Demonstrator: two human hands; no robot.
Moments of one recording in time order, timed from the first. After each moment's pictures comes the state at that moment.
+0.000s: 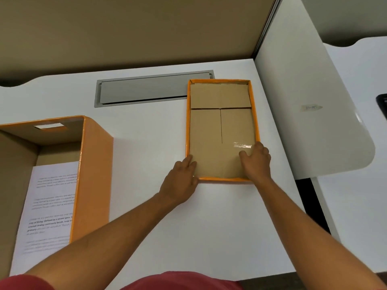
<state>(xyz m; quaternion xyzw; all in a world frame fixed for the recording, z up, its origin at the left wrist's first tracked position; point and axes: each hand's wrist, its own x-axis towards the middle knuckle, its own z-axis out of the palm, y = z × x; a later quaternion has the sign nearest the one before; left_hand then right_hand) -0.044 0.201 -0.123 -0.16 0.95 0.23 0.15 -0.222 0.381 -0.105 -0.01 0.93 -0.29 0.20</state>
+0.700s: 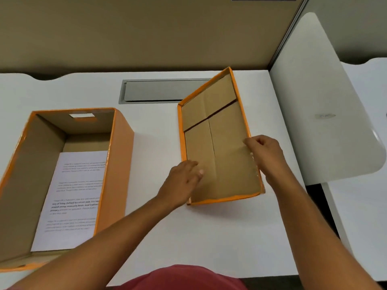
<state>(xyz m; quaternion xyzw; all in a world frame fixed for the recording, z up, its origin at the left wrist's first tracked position) 0.016 0.196 -0.058 -0.29 0.86 0.43 0.06 -0.182 0.351 -0.001 -0.06 0.86 -0.45 0.25</state>
